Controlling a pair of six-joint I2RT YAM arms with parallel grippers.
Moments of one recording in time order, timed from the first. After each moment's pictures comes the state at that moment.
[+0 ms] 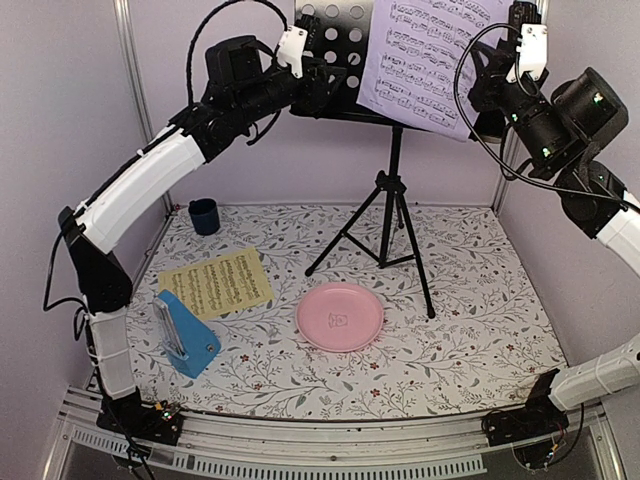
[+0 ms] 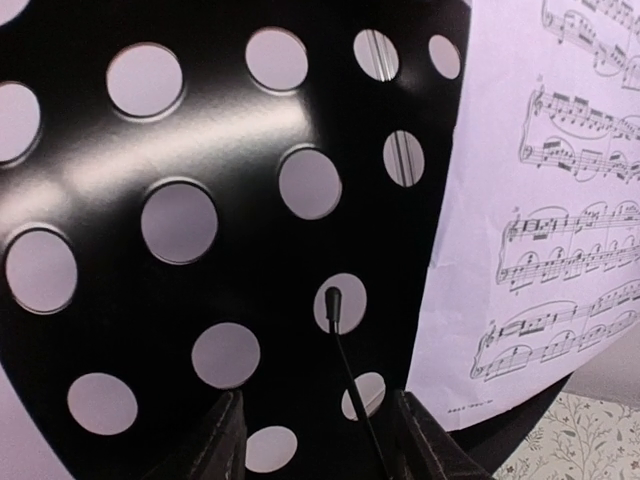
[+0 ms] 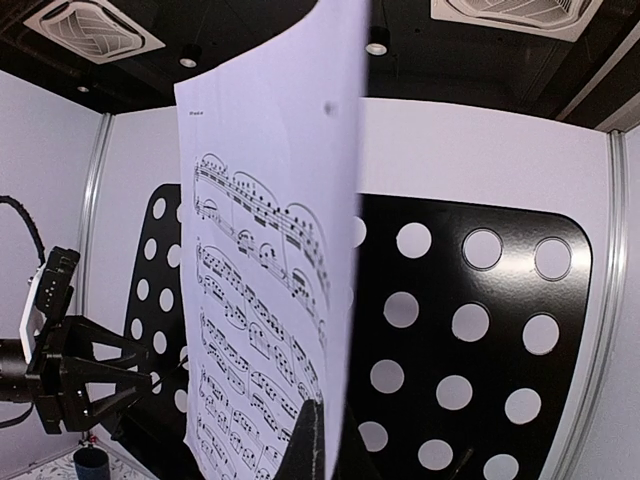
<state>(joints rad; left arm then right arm) -0.74 1.97 2.29 -0.16 0.03 0.19 0.79 1.22 1.50 0.23 0.42 -0.36</state>
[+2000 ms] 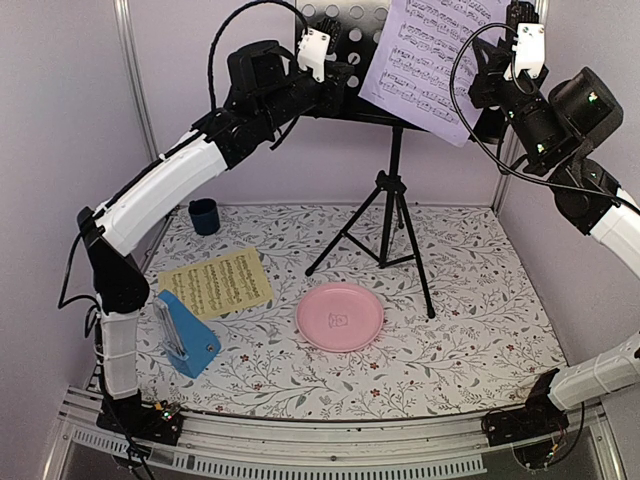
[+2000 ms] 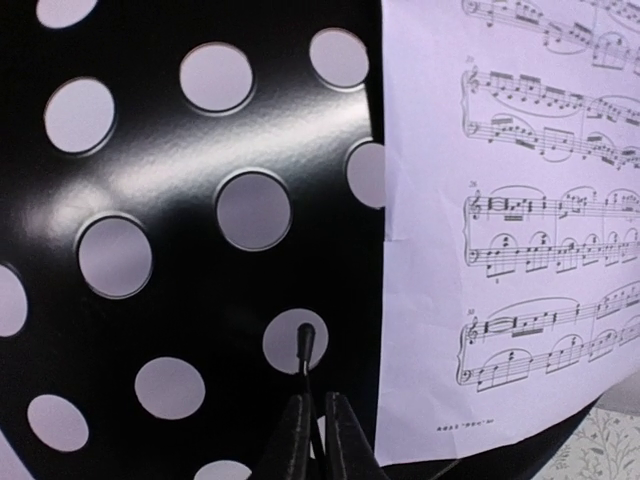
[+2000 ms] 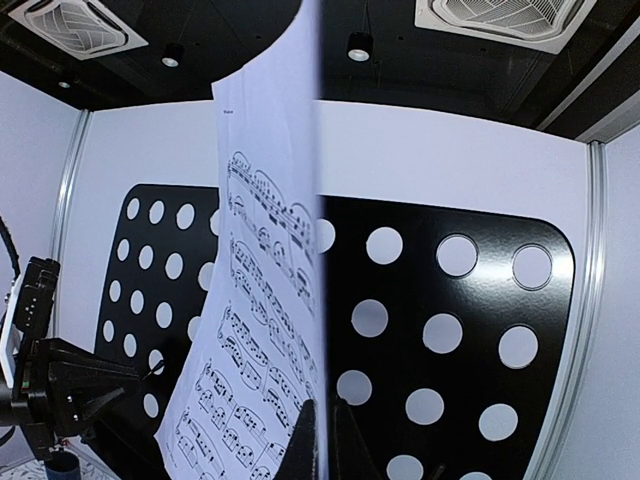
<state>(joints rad) -0.81 2.07 2.37 -0.11 -0.10 0.26 0.76 1.24 1.50 0.29 0.43 -0.40</state>
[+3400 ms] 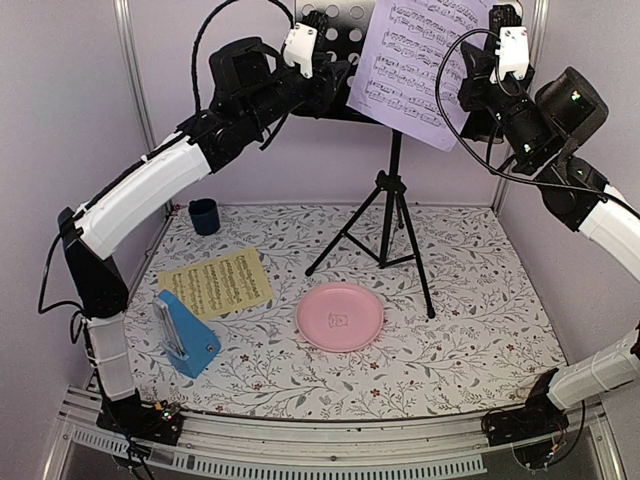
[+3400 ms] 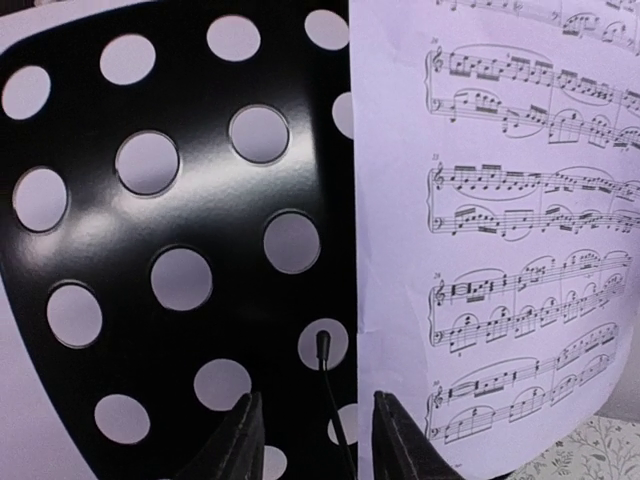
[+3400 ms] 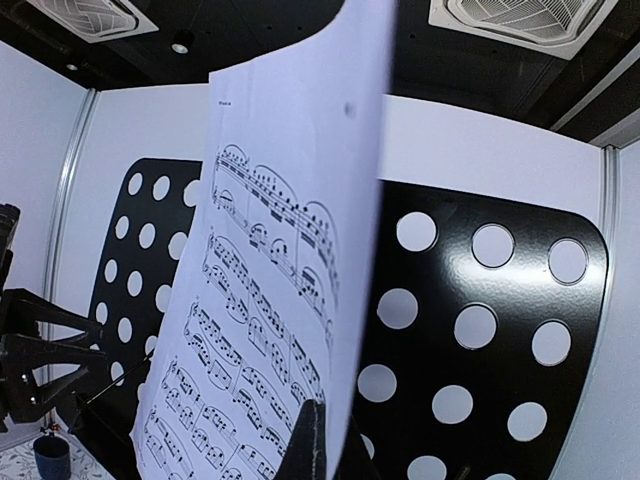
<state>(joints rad) -0.81 1.94 2.20 -0.02 -0.11 0.27 0.74 1.28 1.50 0.30 0.41 -0.43</state>
